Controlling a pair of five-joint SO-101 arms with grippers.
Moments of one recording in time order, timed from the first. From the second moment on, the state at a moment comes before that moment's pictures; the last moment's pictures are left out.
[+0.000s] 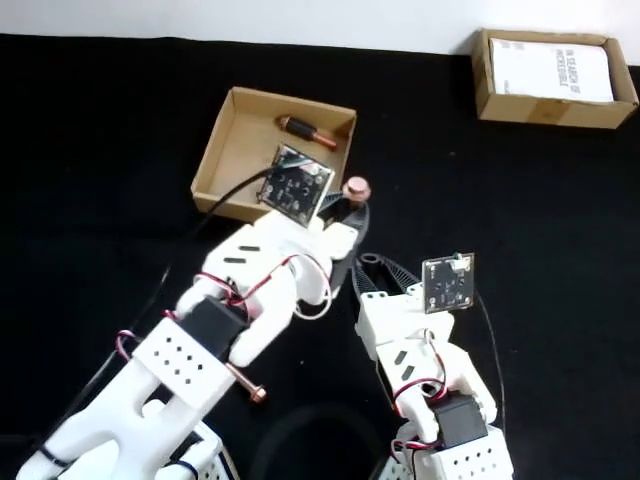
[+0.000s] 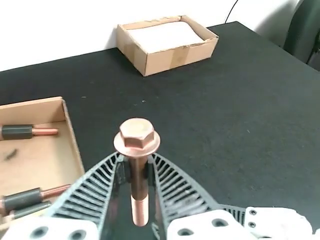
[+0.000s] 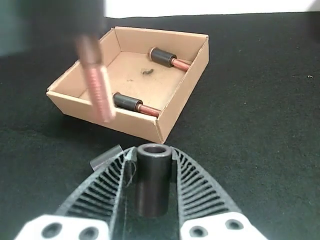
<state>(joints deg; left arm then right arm) 32.5 -46.3 50.2 20.9 10.4 -22.6 -103.5 91.7 39.0 -9.4</state>
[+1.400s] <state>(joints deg) 34.6 -37.7 44.1 22.0 10.5 -23.5 -103.5 91.3 34.9 -9.4</state>
